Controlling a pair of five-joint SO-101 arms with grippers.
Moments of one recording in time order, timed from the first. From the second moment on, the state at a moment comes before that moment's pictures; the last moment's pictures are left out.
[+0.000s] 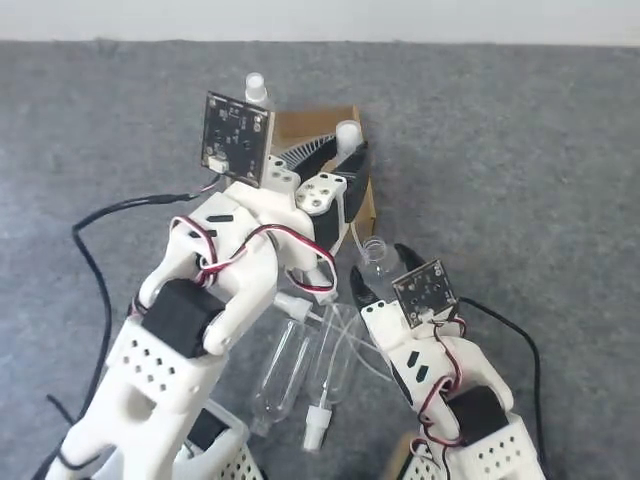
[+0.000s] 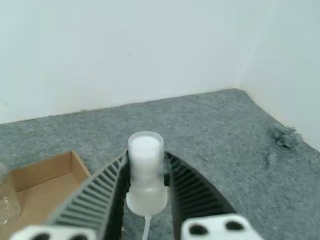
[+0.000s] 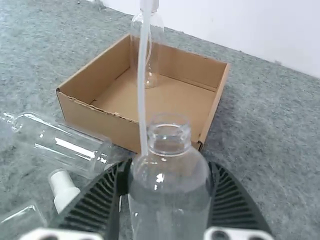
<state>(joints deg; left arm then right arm) 27.8 -45.4 28.4 48.3 18.3 -29.6 -103.1 92.4 42.7 4.4</state>
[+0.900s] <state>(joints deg) 26.7 -58.0 38.4 40.7 16.2 -29.7 -103.1 92.4 42.7 4.4</state>
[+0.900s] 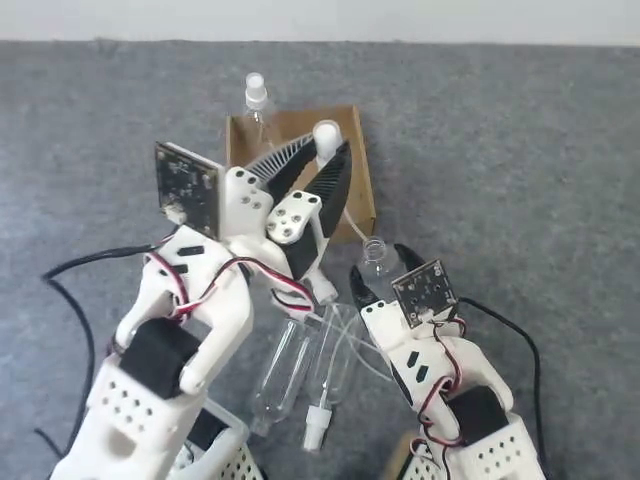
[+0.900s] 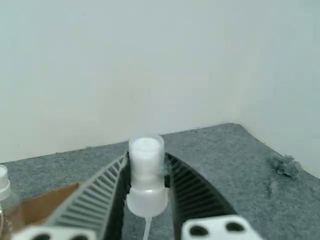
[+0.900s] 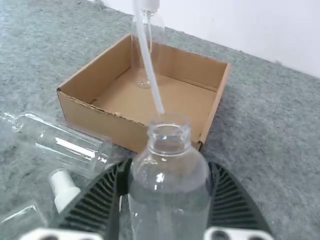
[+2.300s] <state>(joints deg) 32.9 -58.0 55.9 33.9 16.0 -30.0 -103.1 92.4 42.7 4.4</state>
